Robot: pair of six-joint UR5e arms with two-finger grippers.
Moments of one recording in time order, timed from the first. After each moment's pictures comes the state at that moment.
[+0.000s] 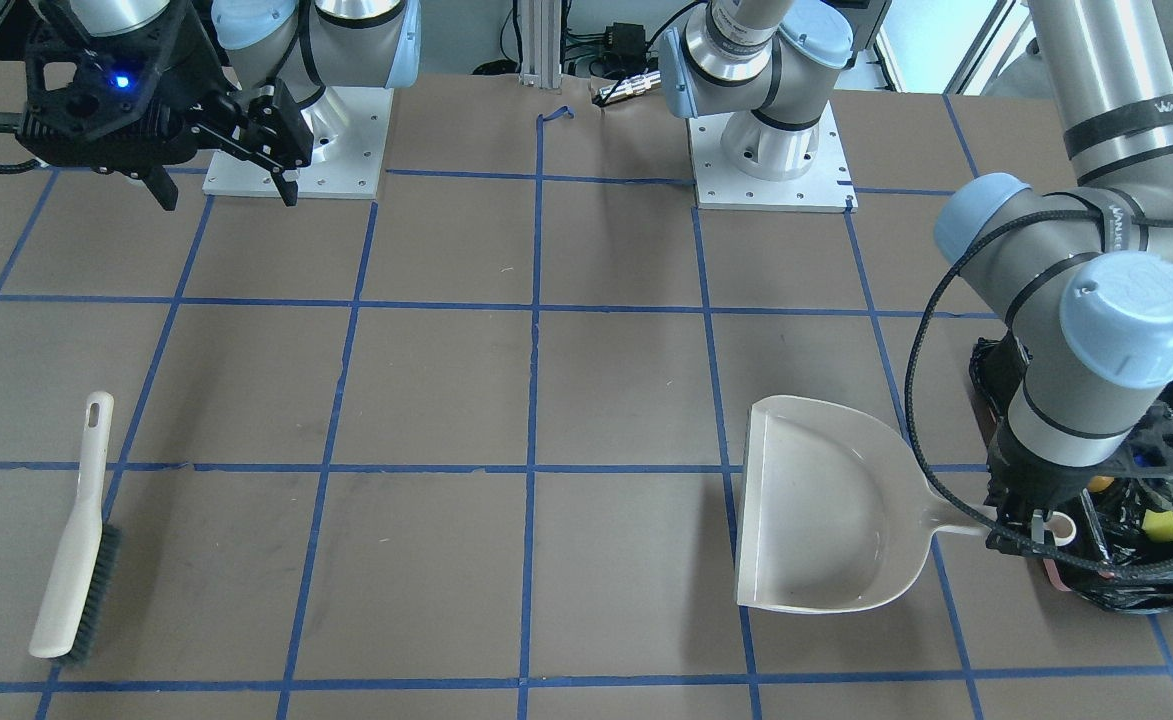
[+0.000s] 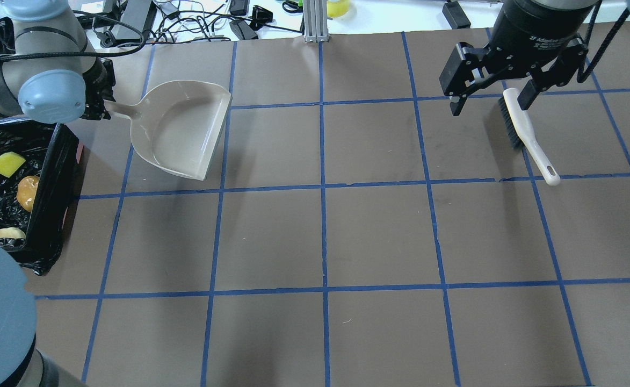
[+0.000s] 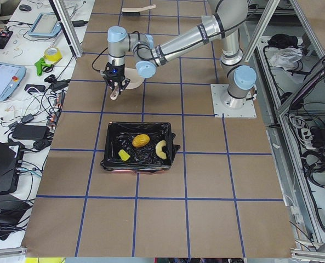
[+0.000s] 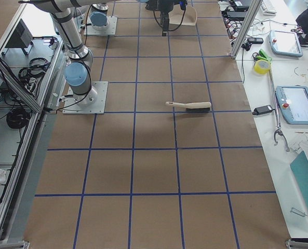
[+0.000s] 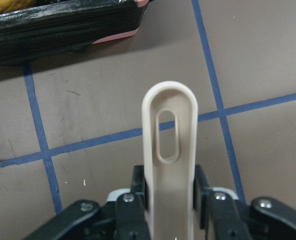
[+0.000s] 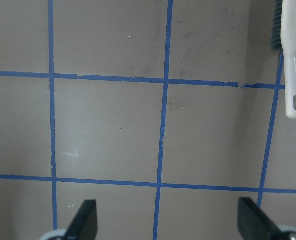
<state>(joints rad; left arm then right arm) -1.34 -2.01 -1.56 -0.95 1.76 -1.15 1.58 -1.58 1.44 -1.41 -1.56 -0.05</state>
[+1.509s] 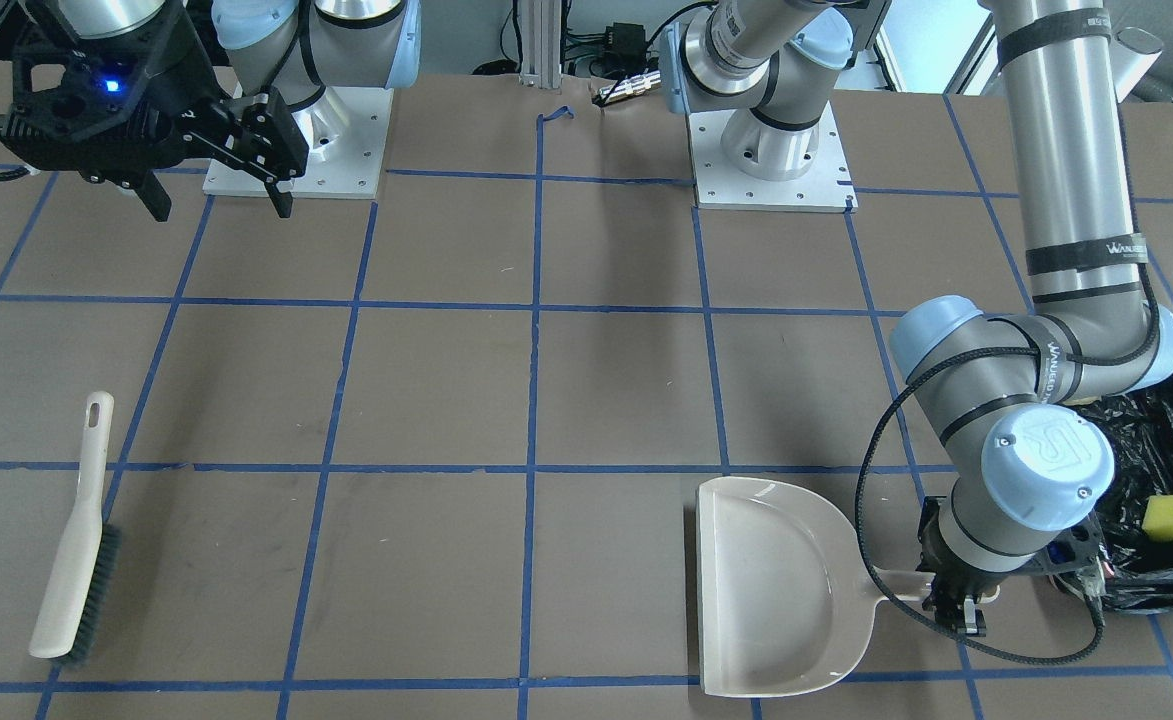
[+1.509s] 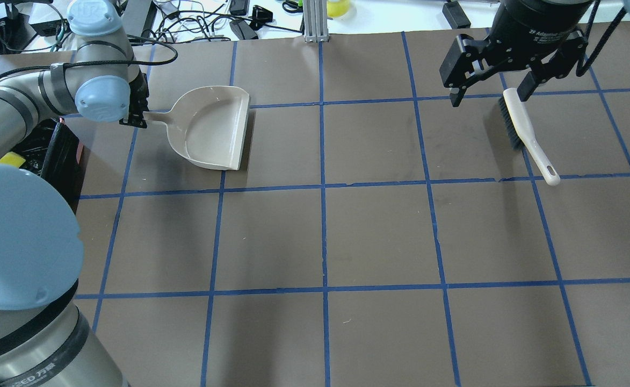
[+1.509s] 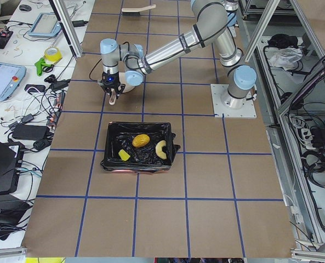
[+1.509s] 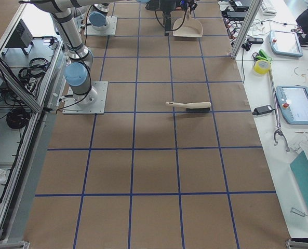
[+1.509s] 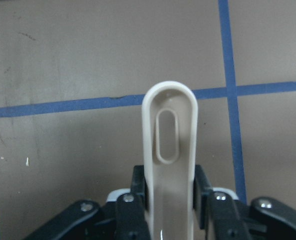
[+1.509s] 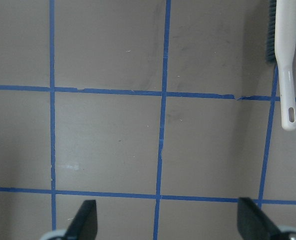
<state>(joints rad) -1.39 -2.17 -1.48 -0.95 1.77 -1.32 1.58 -1.58 1.44 -1.45 -1.56 -0.04</state>
